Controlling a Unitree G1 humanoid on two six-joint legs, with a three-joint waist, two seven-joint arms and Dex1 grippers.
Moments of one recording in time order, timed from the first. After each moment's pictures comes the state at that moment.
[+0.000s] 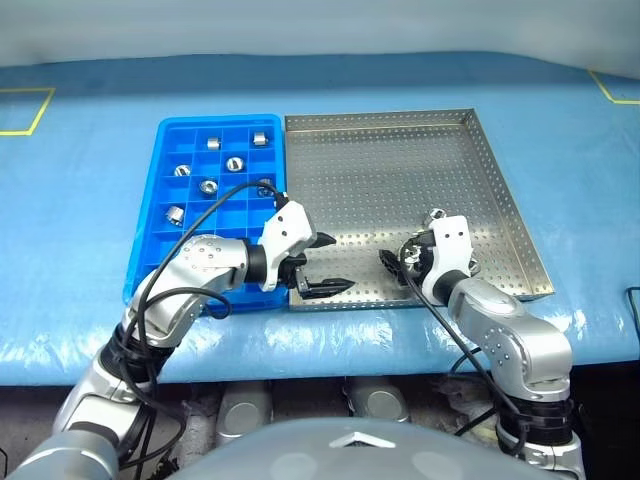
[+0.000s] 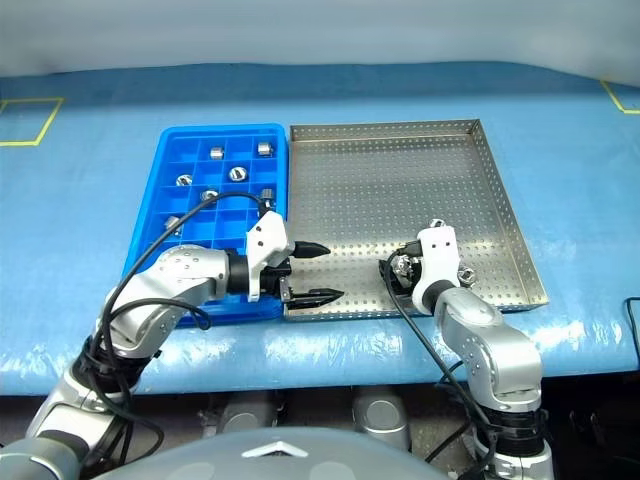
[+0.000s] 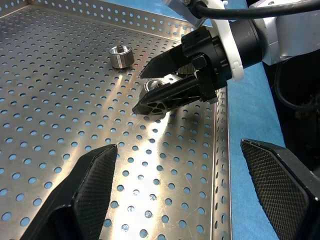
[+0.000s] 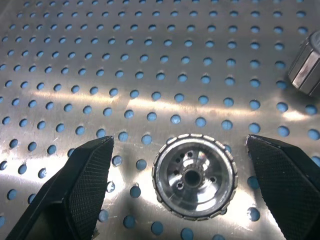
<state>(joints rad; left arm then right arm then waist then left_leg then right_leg) -0.33 0.50 -0.34 -0.43 -0.42 0.79 -0.79 0.01 -0.28 -0.07 -0.53 0.38 1.03 0.12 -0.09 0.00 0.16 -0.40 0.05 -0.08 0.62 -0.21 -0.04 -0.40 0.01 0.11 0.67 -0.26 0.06</state>
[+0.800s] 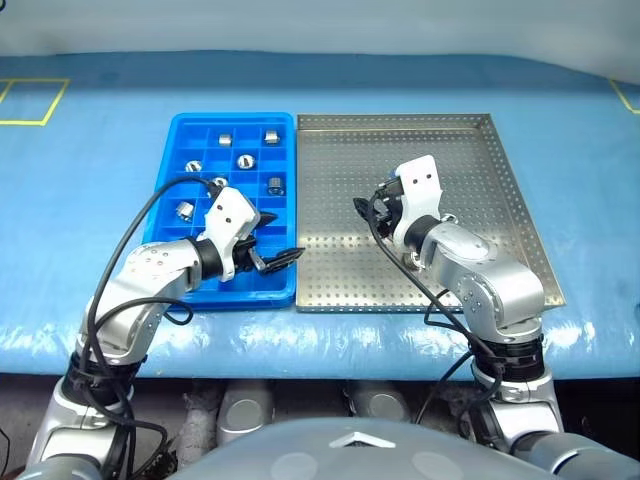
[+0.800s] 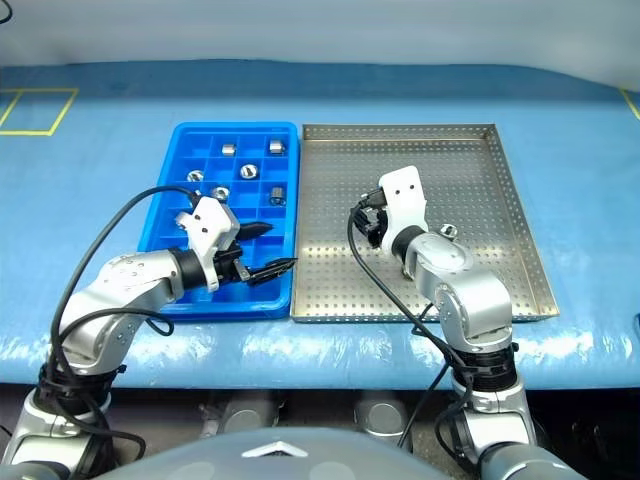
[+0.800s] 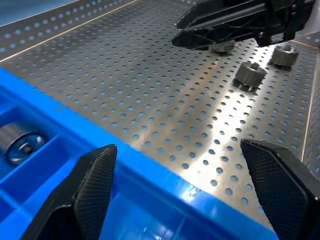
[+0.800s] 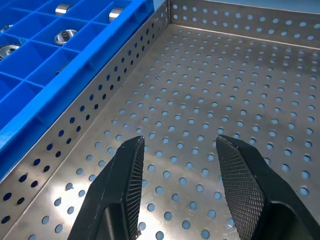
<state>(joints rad) -0.17 0.56 -0.10 -0.50 -0.42 0.79 -0.65 -0.30 -0.28 0.06 -0.43 0.33 0.99 0.19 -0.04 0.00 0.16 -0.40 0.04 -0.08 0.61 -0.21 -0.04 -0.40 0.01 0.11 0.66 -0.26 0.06</state>
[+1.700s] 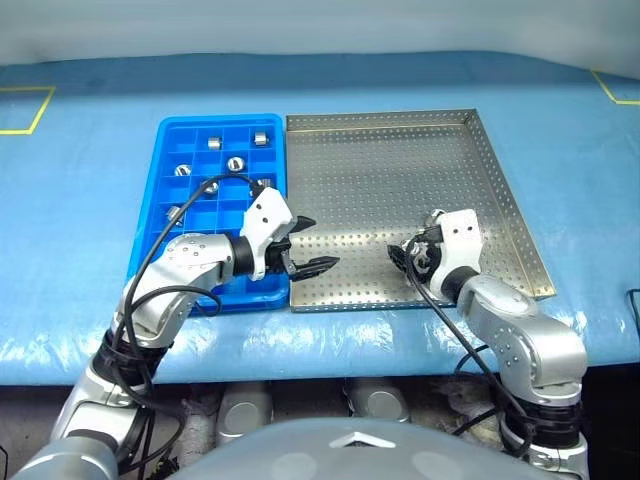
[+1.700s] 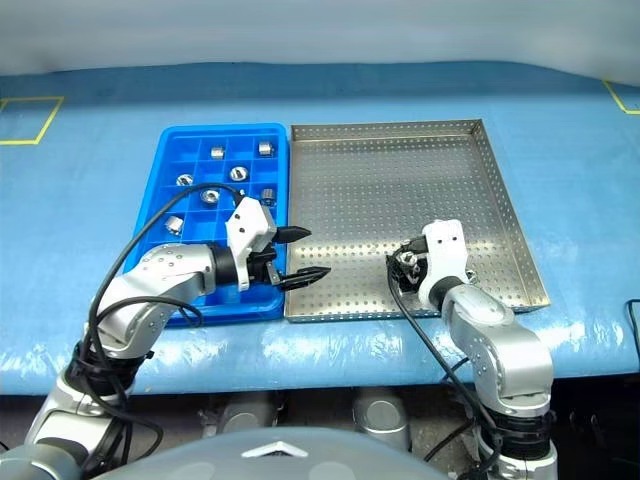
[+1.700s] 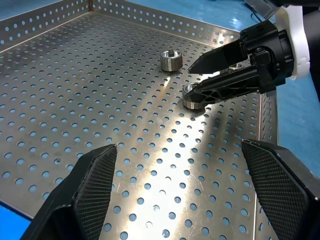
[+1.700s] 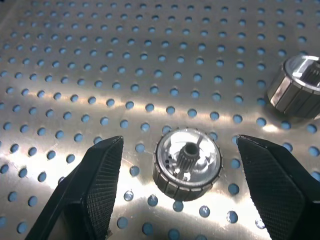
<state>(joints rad) -0.29 0.50 -0.25 -0.43 -0.43 0.78 -0.70 0.01 -0.30 -0.09 -0.59 0.34 1.10 0.17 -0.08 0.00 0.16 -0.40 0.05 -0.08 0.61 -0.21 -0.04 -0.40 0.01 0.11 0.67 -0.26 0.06</state>
